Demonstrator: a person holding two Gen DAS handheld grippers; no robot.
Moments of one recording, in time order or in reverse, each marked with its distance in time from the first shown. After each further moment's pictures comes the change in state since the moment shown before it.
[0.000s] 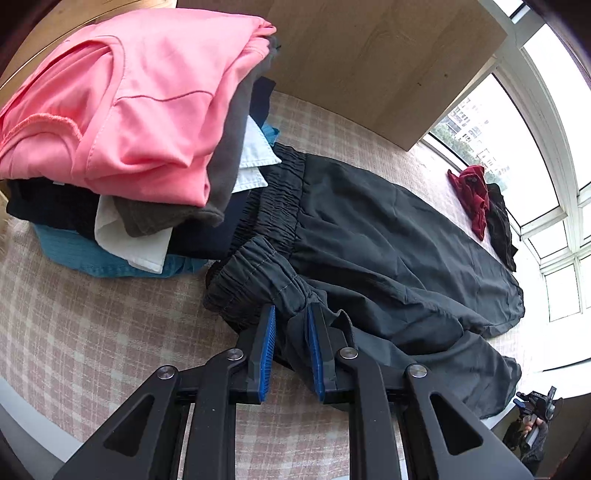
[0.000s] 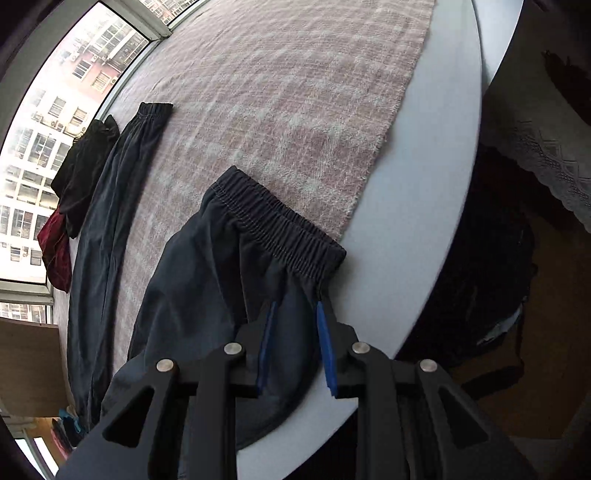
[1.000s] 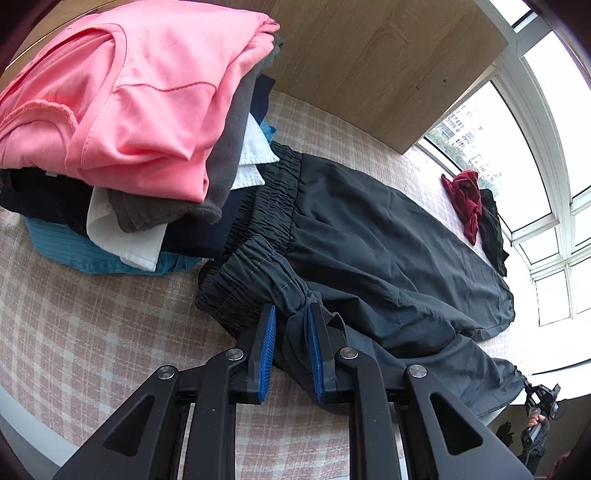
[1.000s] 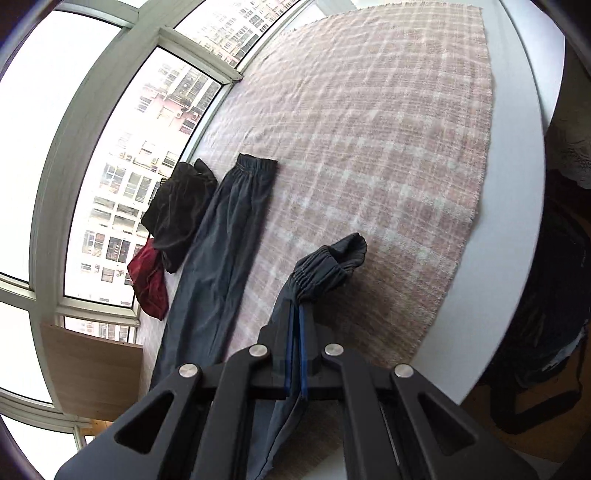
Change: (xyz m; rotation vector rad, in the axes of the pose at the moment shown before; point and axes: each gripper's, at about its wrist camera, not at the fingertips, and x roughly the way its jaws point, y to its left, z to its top) left arm -0.001 0.007 0.004 -0.032 -0.014 -0.041; right arm -0.051 0.055 0.033 0.030 -0.127 0.374
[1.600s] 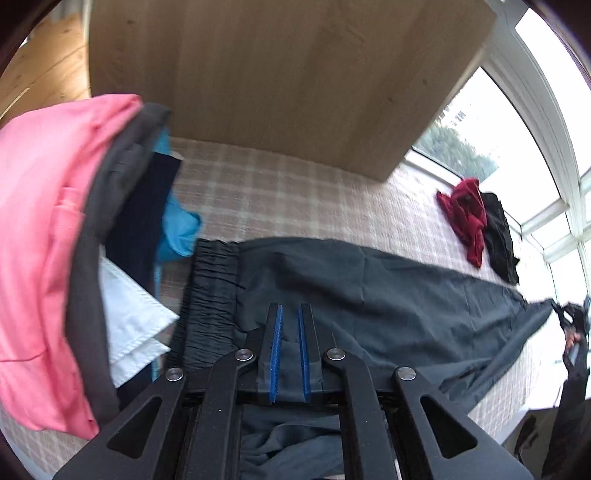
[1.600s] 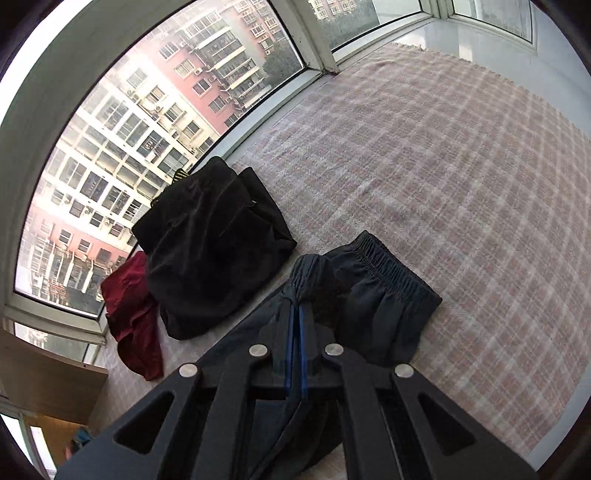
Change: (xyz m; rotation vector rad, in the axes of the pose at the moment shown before) left arm 0.052 -0.089 0.099 0.186 0.019 0.064; right arm 0.175 0.198 0.110 -0.329 0.065 -0.169
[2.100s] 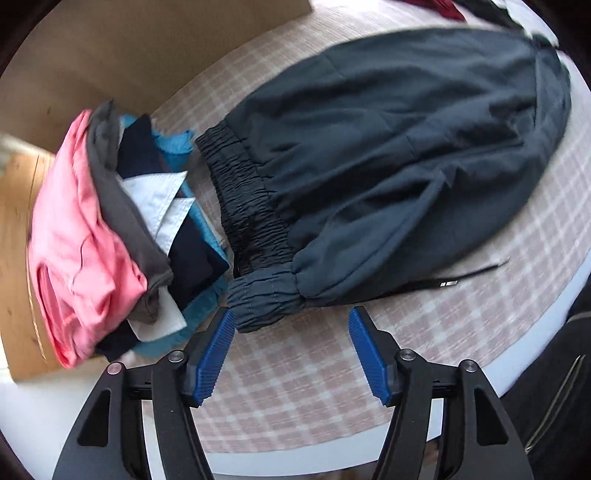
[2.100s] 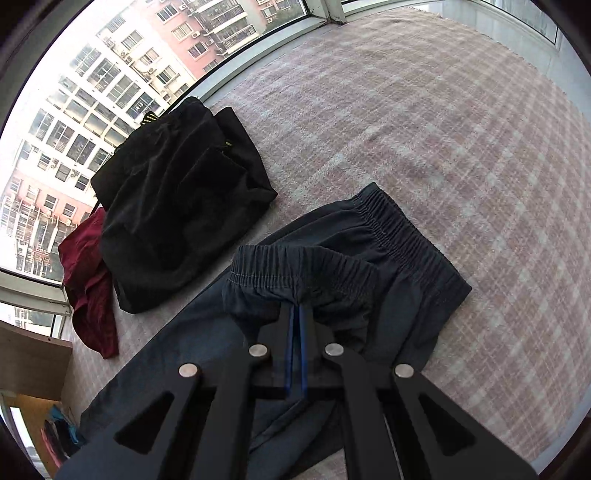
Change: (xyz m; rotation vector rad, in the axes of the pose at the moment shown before) left arm -0.006 -0.046 -0.128 0.705 0.360 0.432; right arm 0.055 -0.011 -0.012 -0.046 0.124 -0.064
